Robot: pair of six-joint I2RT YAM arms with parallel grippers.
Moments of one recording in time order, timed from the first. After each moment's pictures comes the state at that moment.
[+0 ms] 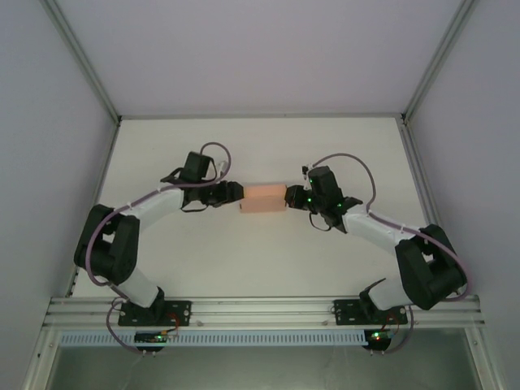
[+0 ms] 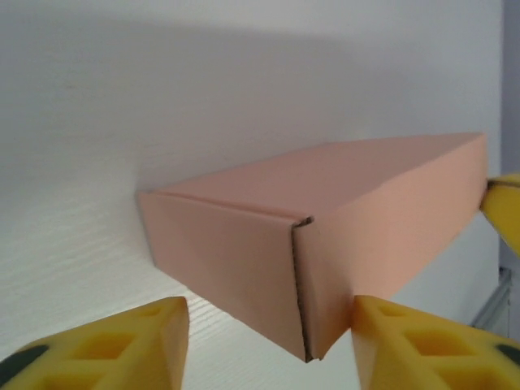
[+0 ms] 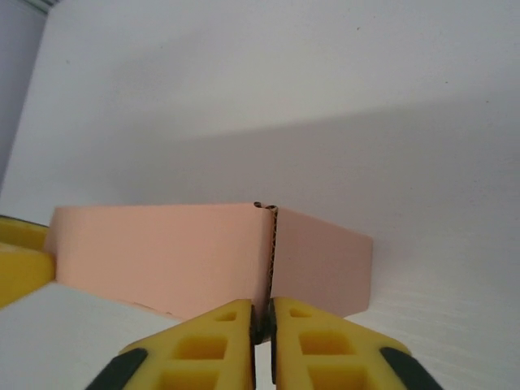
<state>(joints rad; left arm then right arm) -0.43 1.61 1.00 -0.33 0.51 -0.55 0.51 1.42 0.76 -0.02 -0.17 0.63</state>
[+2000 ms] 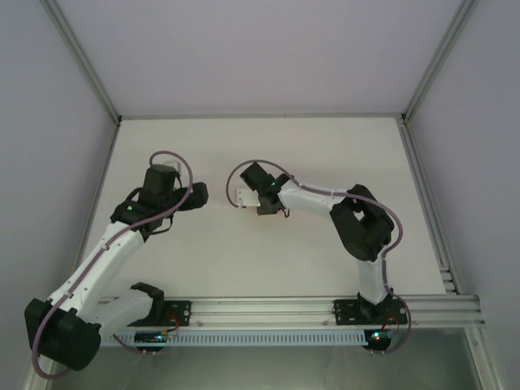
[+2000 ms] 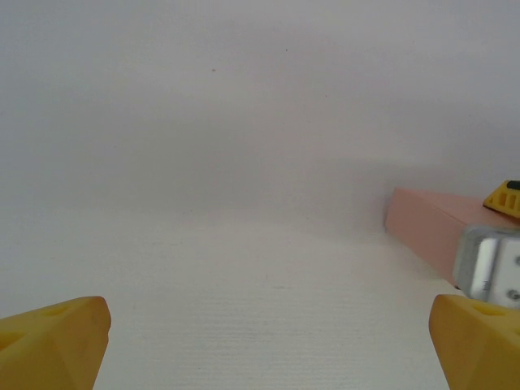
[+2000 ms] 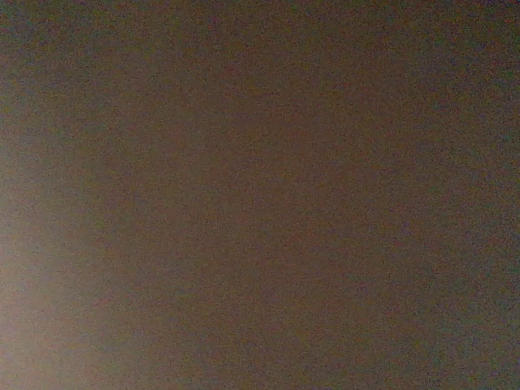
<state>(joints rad) -0.39 1.00 0.87 -0.62 -0.12 -0.45 0.81 1.95 1.35 -0.47 0.33 -0.93</state>
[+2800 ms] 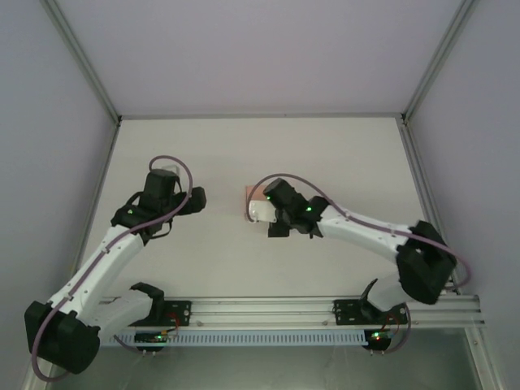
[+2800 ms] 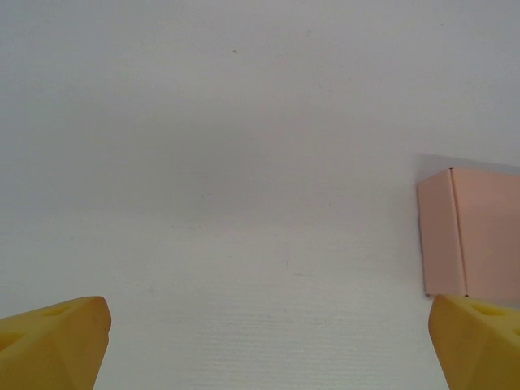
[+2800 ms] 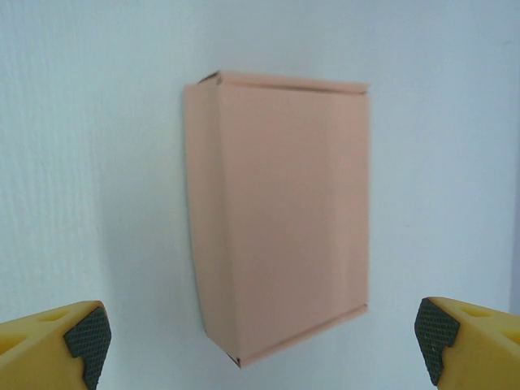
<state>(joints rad) -0.39 0.99 0.83 -0.62 -0.17 -0.43 0.87 1.43 0.99 -0.42 0.19 -0.80</state>
